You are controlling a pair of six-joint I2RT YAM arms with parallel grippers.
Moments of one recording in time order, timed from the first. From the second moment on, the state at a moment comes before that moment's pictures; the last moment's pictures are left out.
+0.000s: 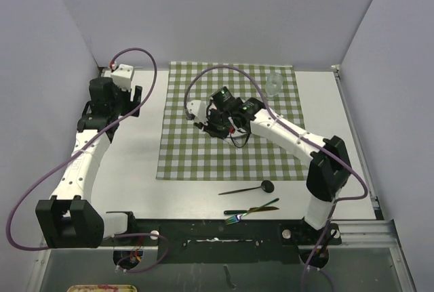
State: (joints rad) left arm -0.02 1.26 1.13 -0.36 -0.05 0.21; right arm 0.78 1.75 1.54 -0.74 -0.19 -0.60
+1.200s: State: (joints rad) left arm 0.00 1.26 1.01 -0.26 0.19 0.16; right arm 0.73 2.16 1.90 -0.47 -0.44 -0.25
